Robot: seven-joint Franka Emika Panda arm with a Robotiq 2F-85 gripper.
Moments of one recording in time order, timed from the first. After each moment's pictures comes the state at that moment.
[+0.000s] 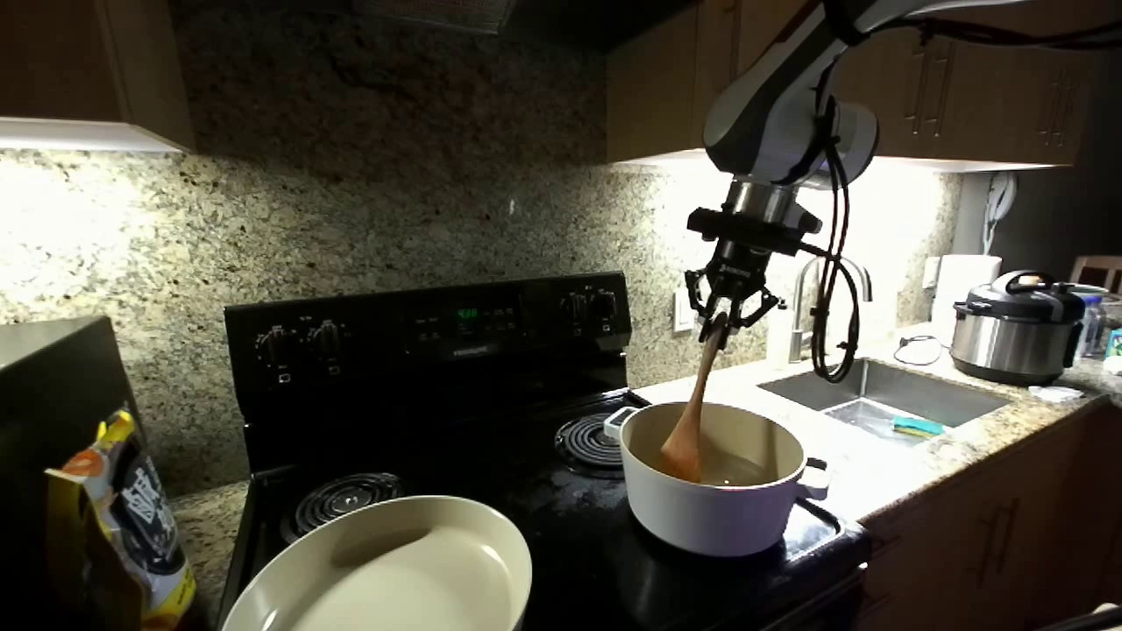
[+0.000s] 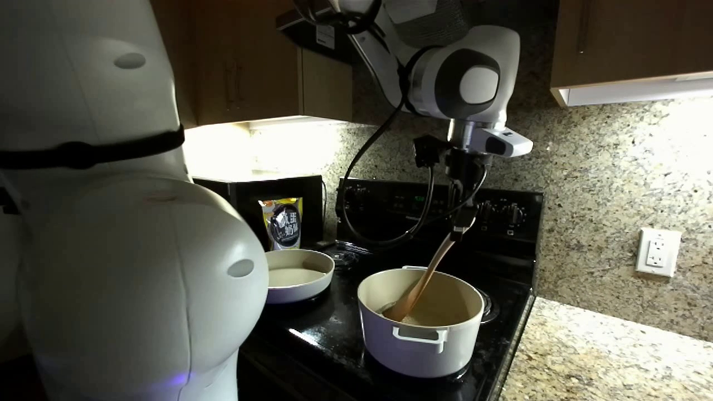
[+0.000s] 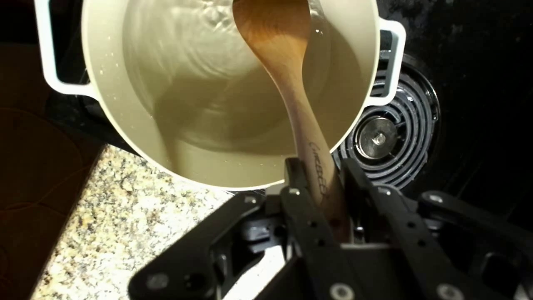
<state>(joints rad) -0.16 -0.22 -0.03 -2.40 0.26 2.30 0.69</state>
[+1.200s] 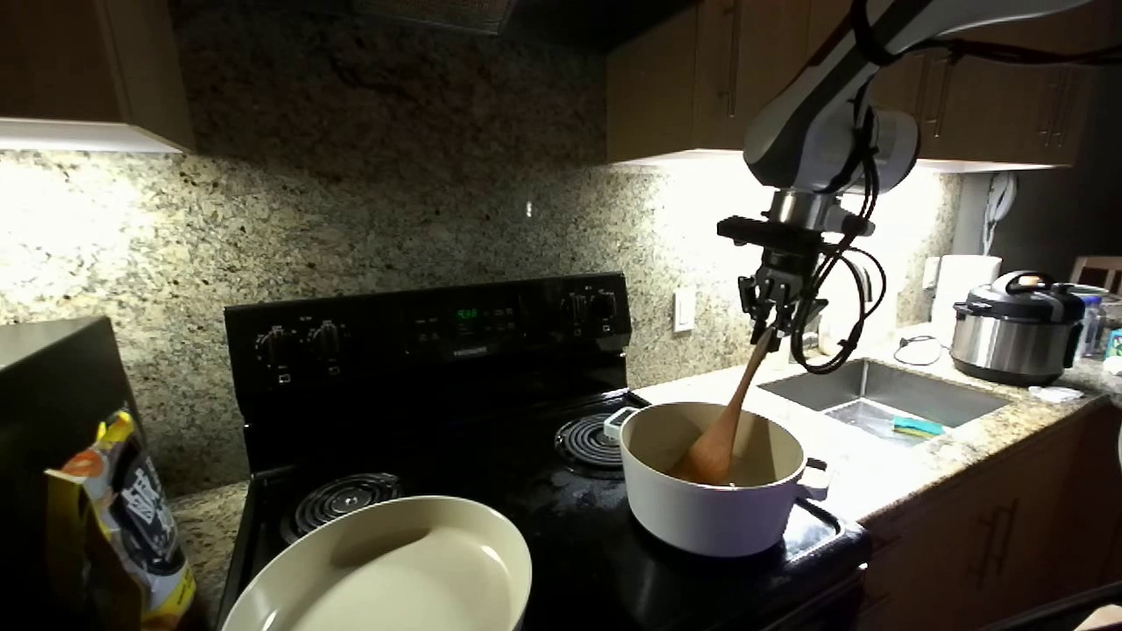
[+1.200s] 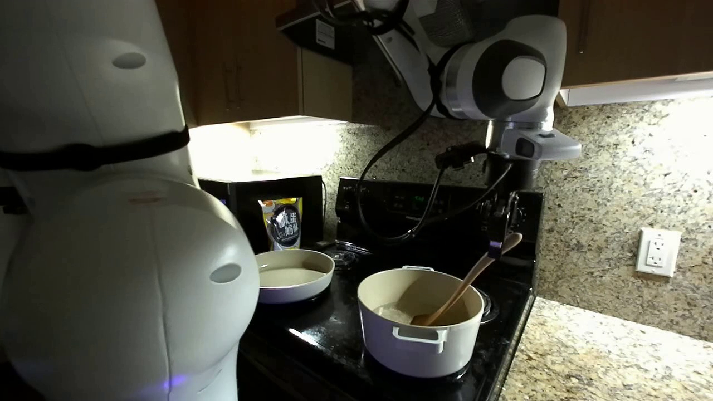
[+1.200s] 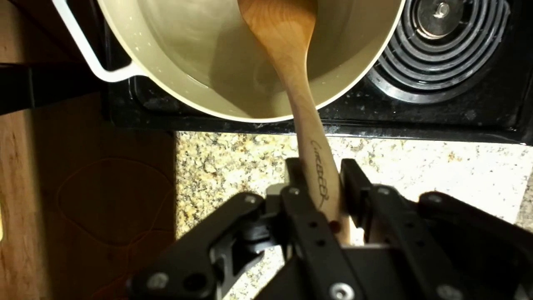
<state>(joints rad) -0.22 -0.21 -0.11 -2.41 0.15 2.30 1.06</state>
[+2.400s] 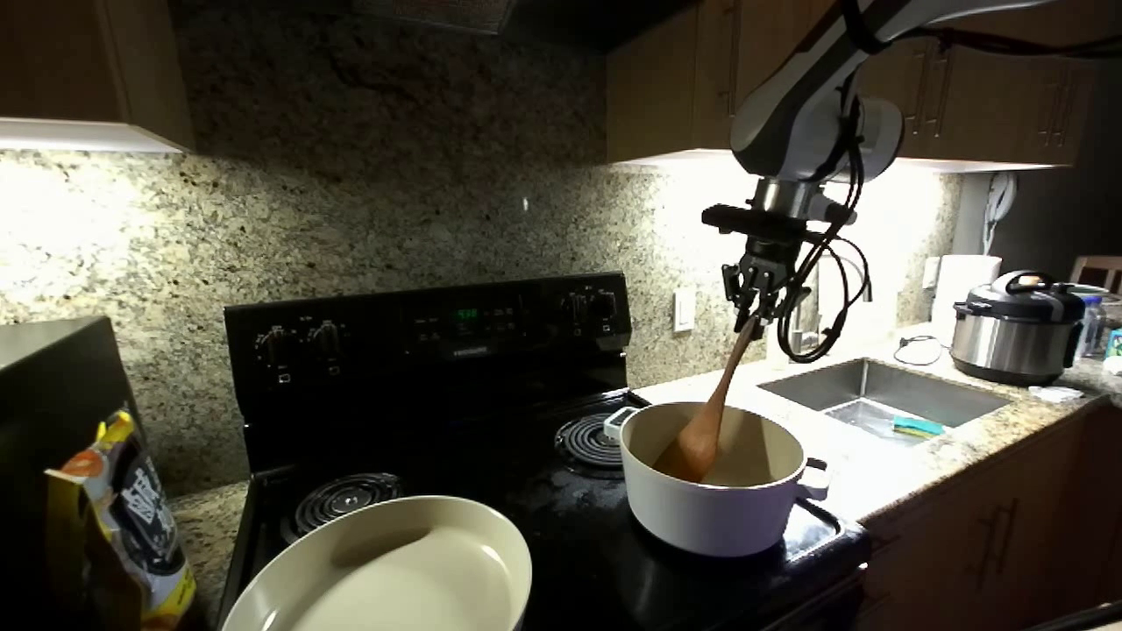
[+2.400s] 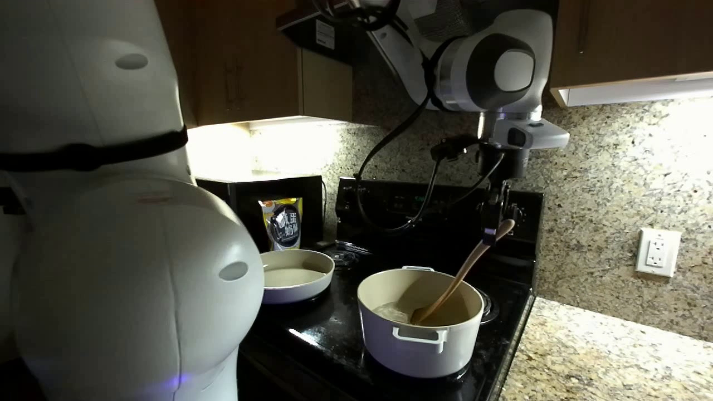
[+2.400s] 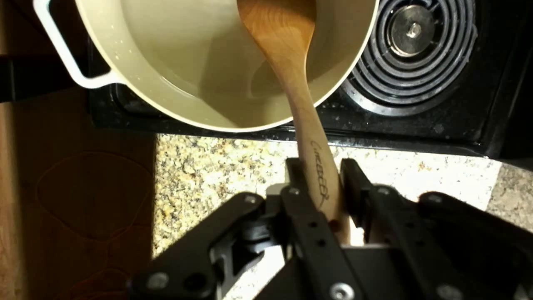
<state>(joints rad) -0.19 -0.21 -0.11 -2.37 0.15 2.29 1.05</state>
